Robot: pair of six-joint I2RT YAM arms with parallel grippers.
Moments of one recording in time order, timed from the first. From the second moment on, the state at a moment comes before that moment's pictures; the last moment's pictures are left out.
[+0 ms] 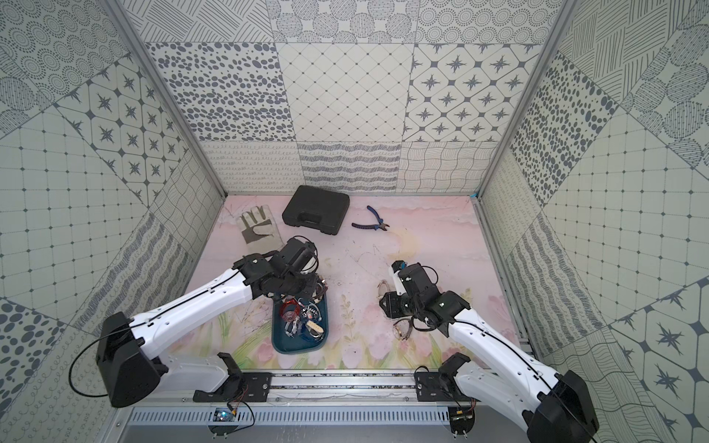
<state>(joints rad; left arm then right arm) -0.78 1.29 1.06 -0.91 -0.06 -0.46 0.63 0.95 0.64 -0.60 -0.17 0.47</state>
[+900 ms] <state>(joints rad) -0.94 1.12 0.78 -1.09 -0.20 -0.79 0.63 0.93 0.62 -0.59 -0.21 0.46</state>
